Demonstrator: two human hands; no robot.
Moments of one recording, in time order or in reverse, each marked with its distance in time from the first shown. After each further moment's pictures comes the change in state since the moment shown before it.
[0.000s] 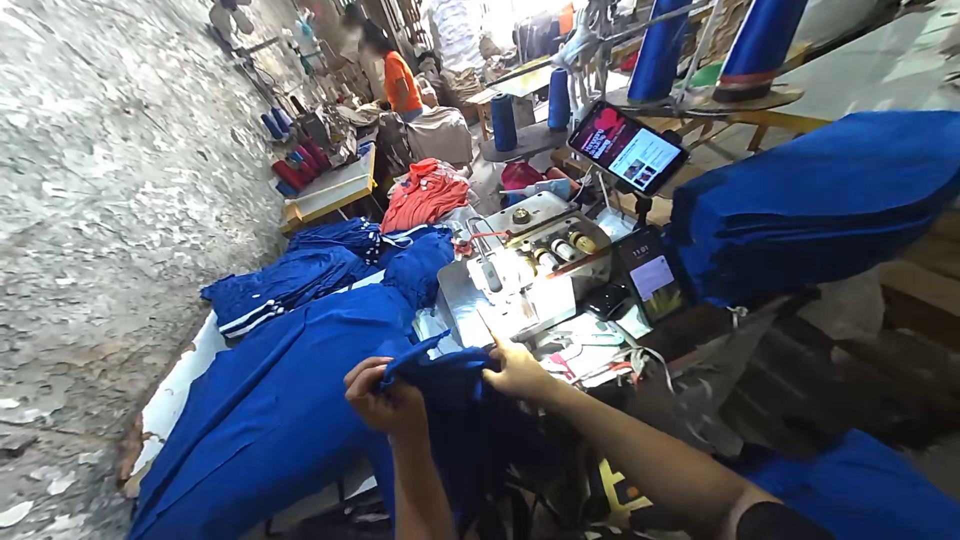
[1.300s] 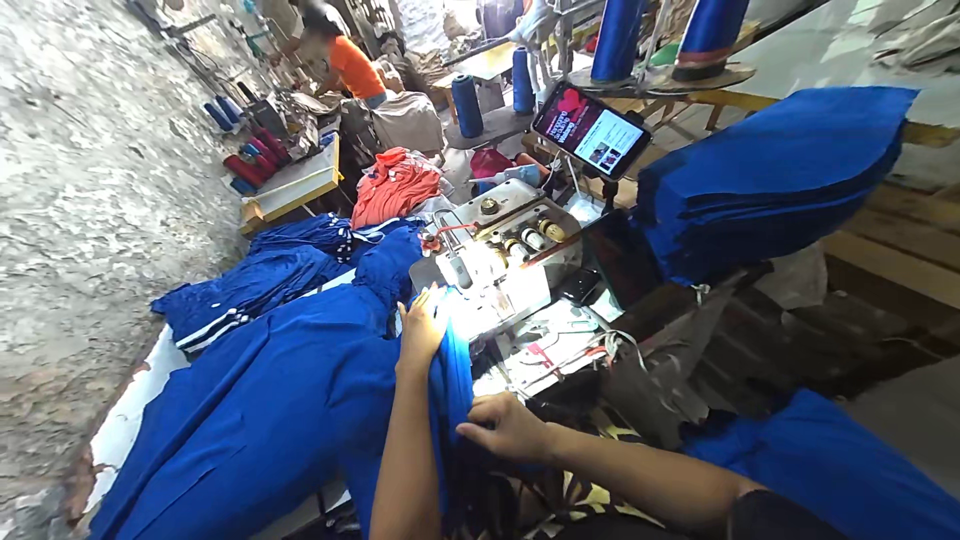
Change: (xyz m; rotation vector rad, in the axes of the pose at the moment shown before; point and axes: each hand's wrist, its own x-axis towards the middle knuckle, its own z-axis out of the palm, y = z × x) left_hand -0.014 -0.054 0.077 0.354 -1.154 -0.552; right_hand -0.049 0.045 0.052 0.057 0.149 -0.600
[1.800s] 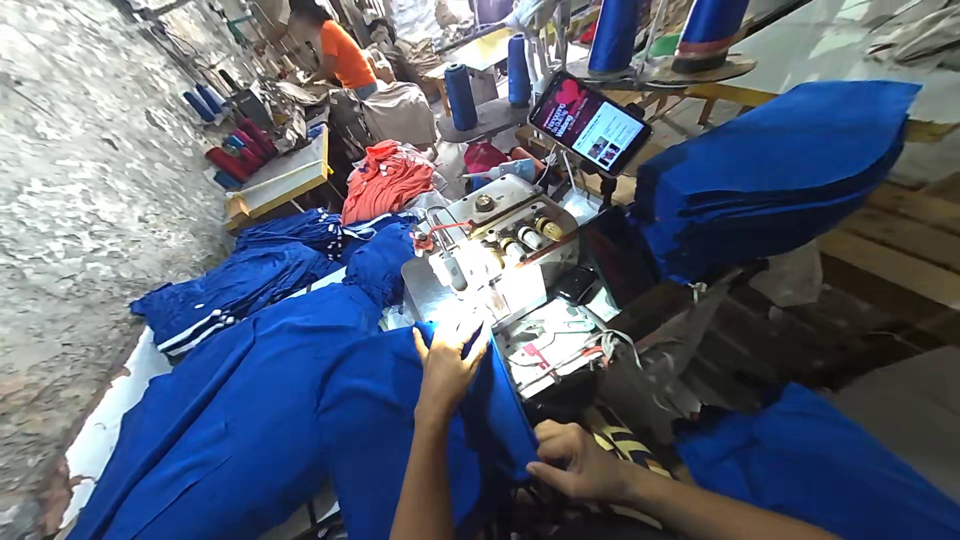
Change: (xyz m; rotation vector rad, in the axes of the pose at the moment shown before) left_hand -0.054 0.051 0.009 -0.081 -0.038 0.093; right_hand -0.093 0.011 -0.041 0.007 0.019 -0.013
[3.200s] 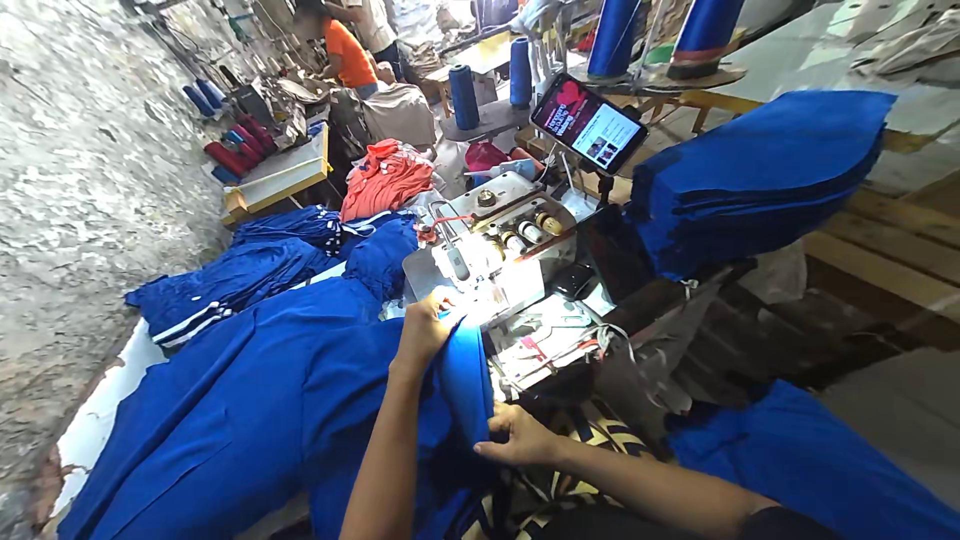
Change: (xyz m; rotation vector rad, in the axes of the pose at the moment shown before) left_hand 0.037 -0.041 -0.018 -0.178 0.120 0.169; right_hand 0.043 0.011 0.046 0.187 -0.087 0.338
